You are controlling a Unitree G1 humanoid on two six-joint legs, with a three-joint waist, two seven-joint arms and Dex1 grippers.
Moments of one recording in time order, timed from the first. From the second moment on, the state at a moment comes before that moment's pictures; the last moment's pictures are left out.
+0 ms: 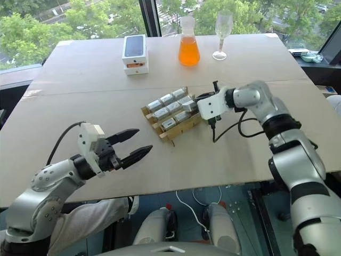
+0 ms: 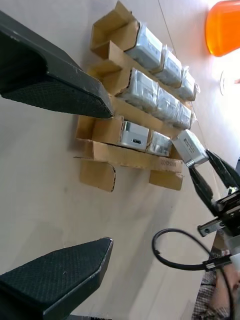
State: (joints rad) left arm 0.08 0.60 0.23 -0.60 -0.59 0.54 -0.73; right arm -1.17 -0.51 0.43 0.92 -0.32 -0.77 1.04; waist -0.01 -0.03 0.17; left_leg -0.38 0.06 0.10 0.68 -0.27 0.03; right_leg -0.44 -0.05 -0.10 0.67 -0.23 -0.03
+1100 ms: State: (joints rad) left arm 0.12 0.57 0.21 -0.61 -0.58 0.49 -0.67; right arm -1.45 -0.34 0.53 1.25 -0.47 -0.49 1.28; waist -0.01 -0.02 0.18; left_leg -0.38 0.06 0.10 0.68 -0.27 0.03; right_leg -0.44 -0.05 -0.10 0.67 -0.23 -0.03
